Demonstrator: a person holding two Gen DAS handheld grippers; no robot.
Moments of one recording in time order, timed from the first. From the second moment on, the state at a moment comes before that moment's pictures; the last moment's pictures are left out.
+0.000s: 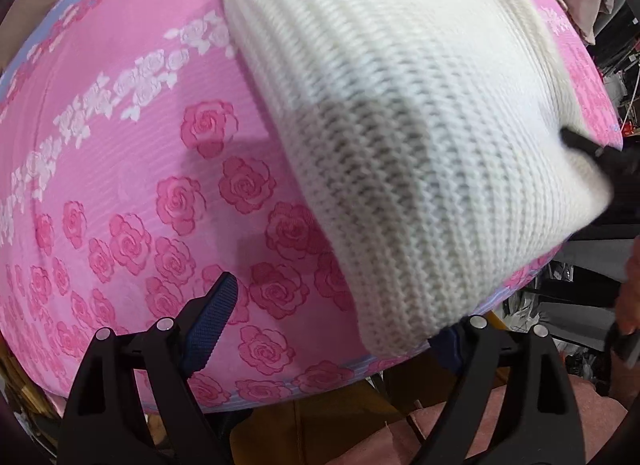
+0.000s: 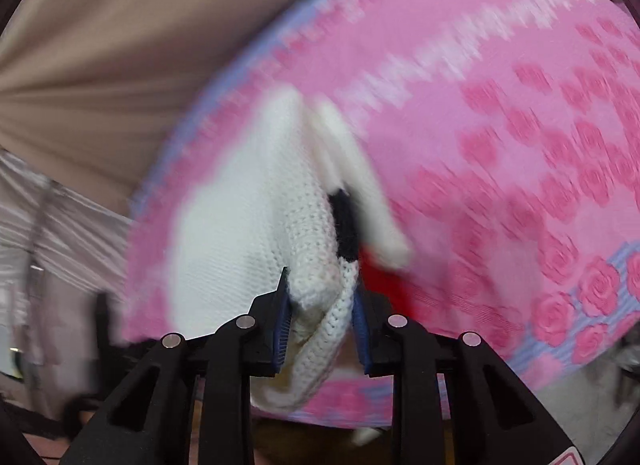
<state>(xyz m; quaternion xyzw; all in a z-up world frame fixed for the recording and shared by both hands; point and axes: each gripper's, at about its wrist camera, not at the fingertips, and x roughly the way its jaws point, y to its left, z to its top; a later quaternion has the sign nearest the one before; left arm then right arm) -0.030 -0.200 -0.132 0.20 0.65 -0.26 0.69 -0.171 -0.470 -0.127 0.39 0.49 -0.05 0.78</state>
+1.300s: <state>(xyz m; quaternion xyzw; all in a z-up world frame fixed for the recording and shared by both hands) -0.017 -0.190 -0.085 0.13 0.61 -0.21 0.75 -0.159 -0.421 -0.028 0.29 0.44 -0.02 0.85</state>
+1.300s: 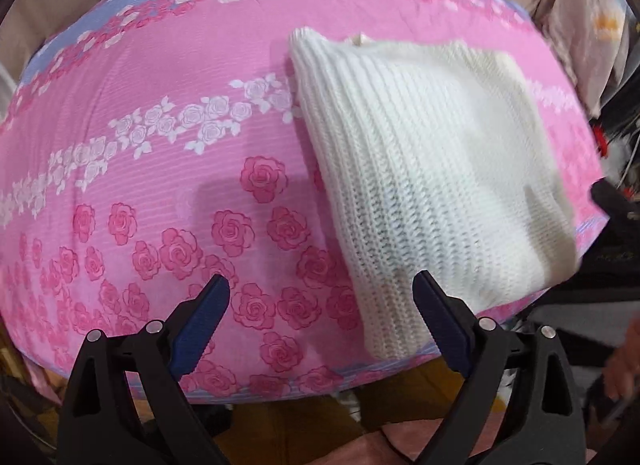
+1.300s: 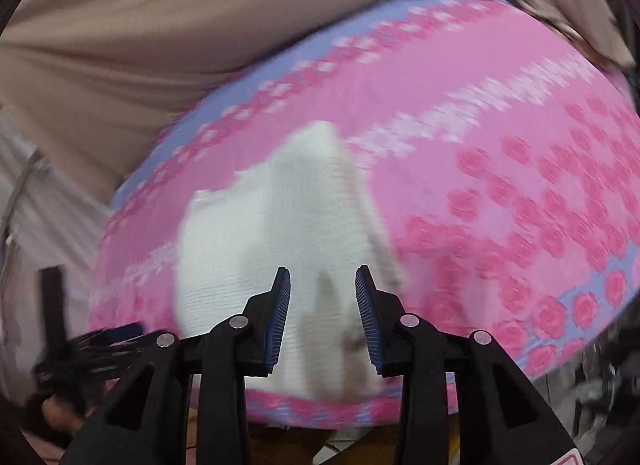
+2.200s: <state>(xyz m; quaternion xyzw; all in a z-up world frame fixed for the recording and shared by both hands) 0.007 -0.227 -0.106 0.14 0.61 -0.21 0.76 -0.028 -0.471 -0.072 0.26 0.49 -0.05 0.83</state>
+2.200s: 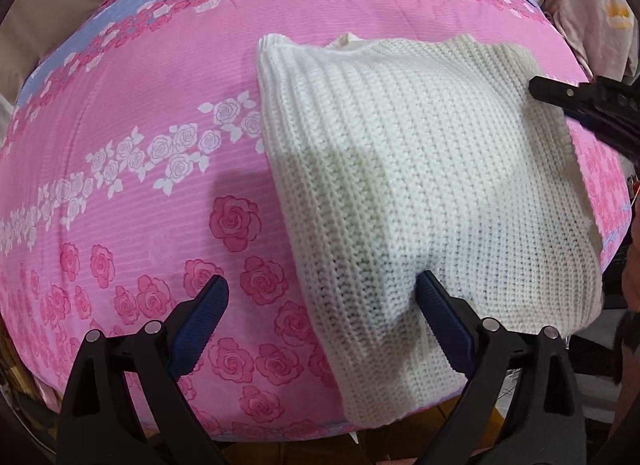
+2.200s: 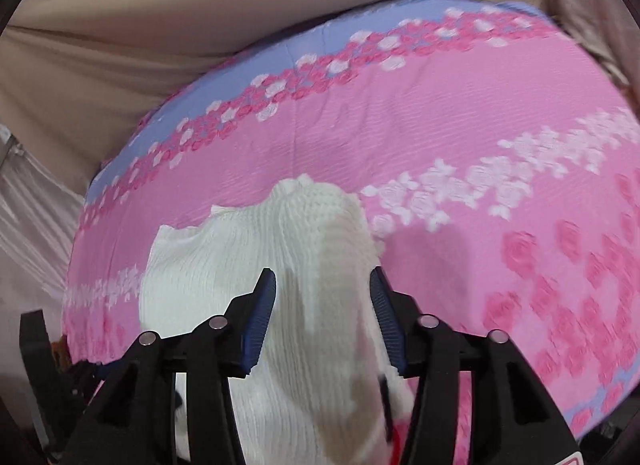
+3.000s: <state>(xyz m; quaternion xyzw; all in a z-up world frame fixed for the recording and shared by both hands) -0.009 -0.225 -0.105 0.14 0.61 -0.19 0.76 -0.184 -0.415 -0.084 0.26 0.49 -0.07 0.83</state>
